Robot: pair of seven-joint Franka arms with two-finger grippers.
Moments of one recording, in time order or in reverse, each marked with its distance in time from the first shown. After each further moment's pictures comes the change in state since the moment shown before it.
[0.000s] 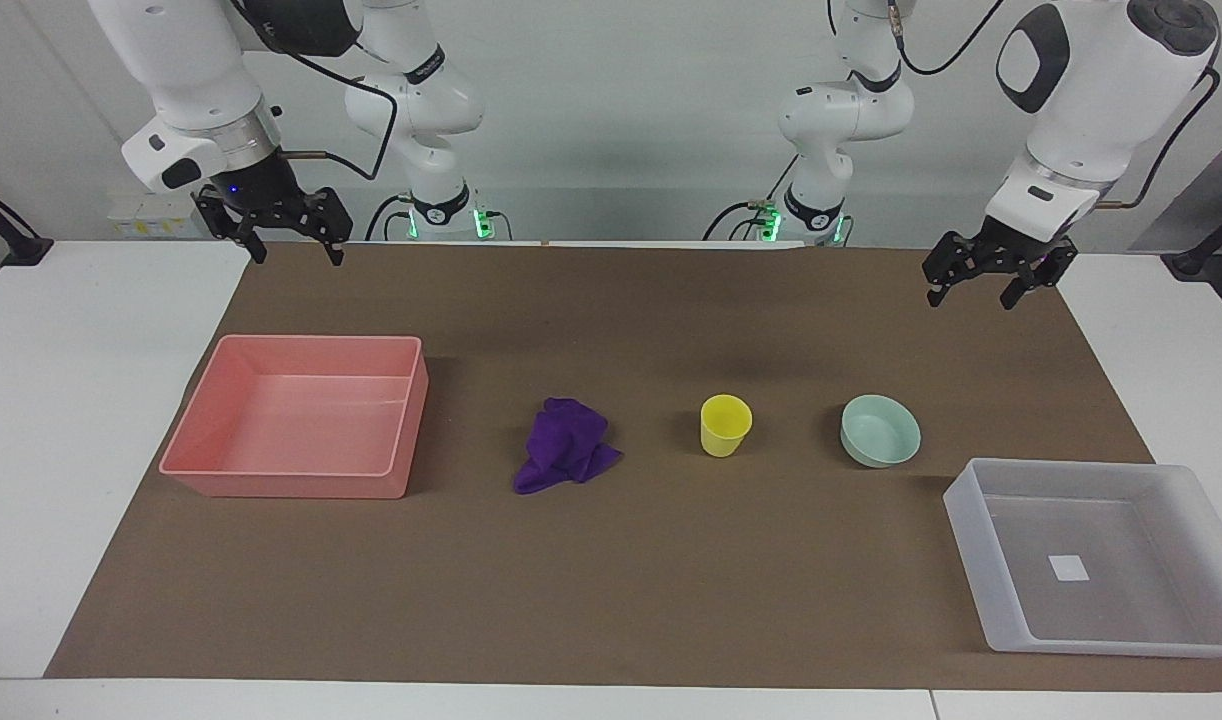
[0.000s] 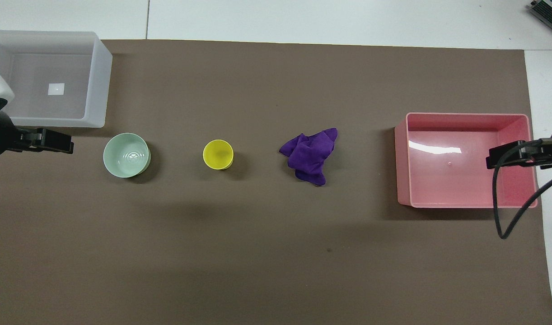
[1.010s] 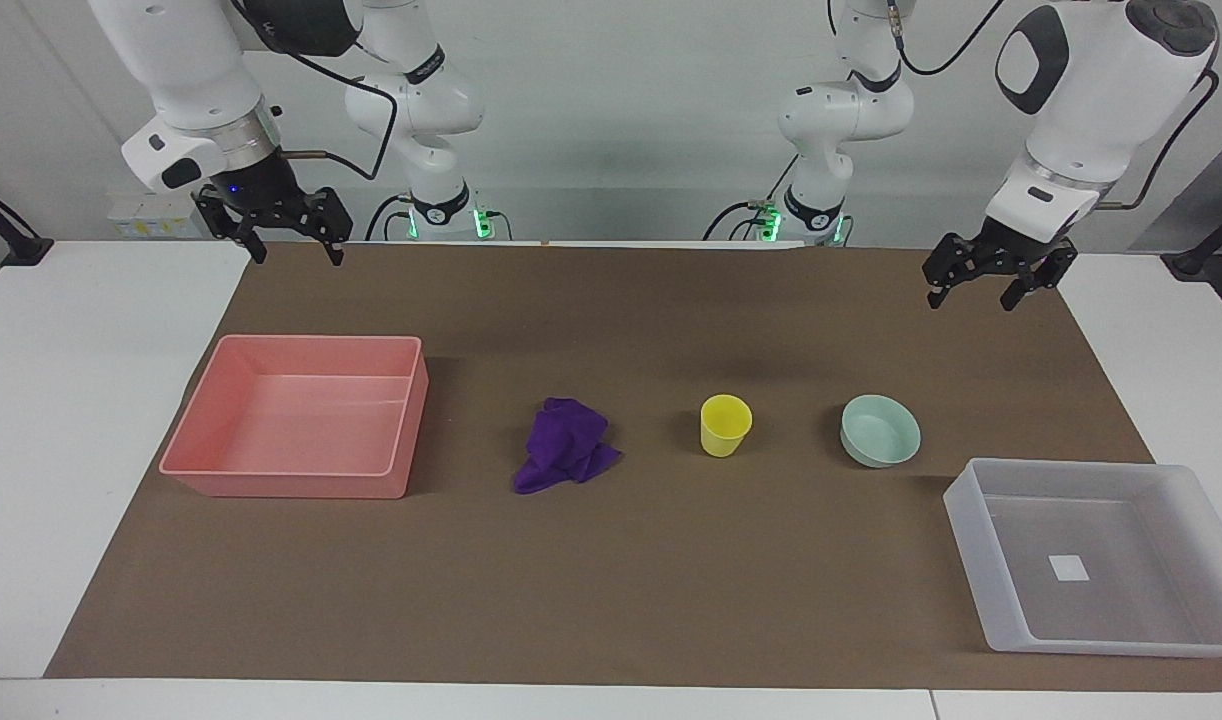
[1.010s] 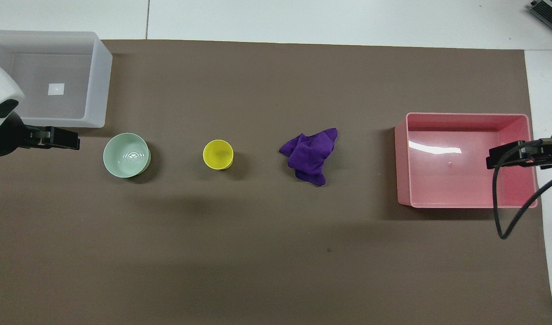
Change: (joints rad) left arm 0.000 0.003 0.000 -0.078 0.000 0.119 -0.001; right arm 0.000 0.000 0.000 0.000 0.000 0.000 0.000
